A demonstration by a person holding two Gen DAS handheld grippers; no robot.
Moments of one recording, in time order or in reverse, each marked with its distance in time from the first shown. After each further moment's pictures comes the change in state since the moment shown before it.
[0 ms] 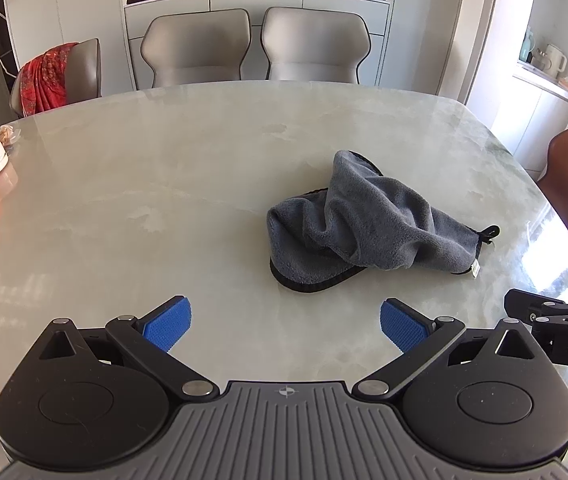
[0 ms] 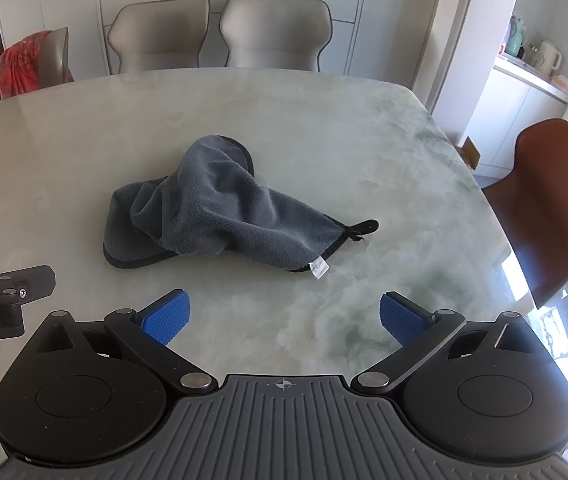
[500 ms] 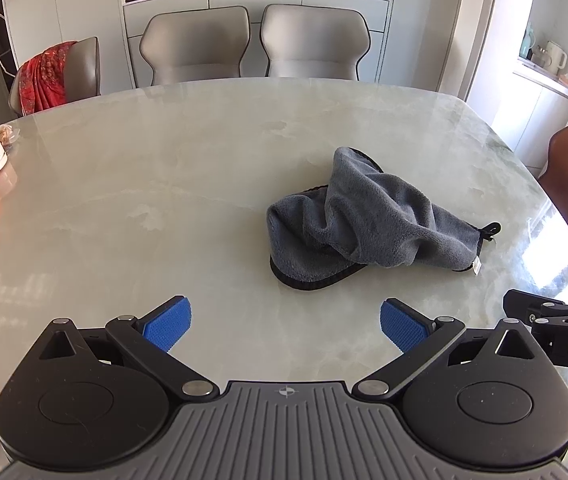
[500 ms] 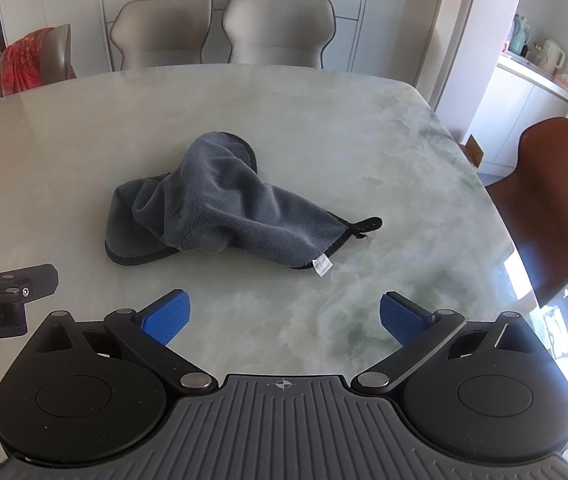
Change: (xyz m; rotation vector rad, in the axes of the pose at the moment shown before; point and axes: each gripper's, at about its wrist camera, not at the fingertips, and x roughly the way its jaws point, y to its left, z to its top) left arm 0.003 -0.001 -0.003 0.007 0.009 0.010; right arm 0.005 0.005 -0.001 -0.010 0.015 -0.007
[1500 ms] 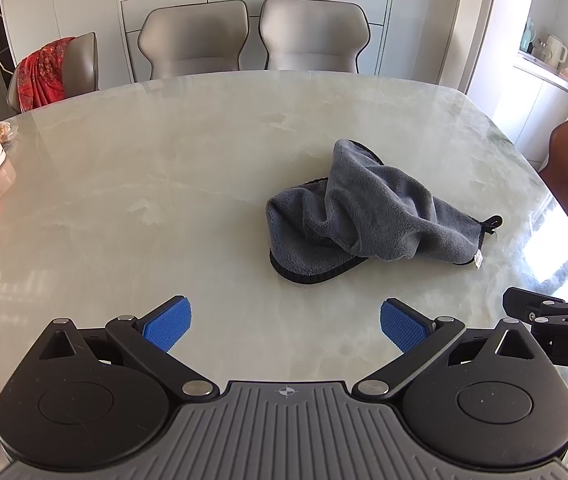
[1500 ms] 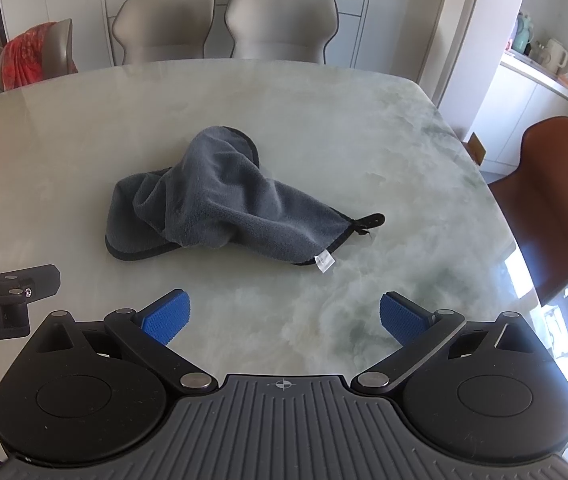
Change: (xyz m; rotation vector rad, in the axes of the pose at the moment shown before) left arm 0.003 -0.001 -0.004 0.003 0.022 -0.002; right arm 0.002 0.005 -0.001 -0.005 0.017 0.004
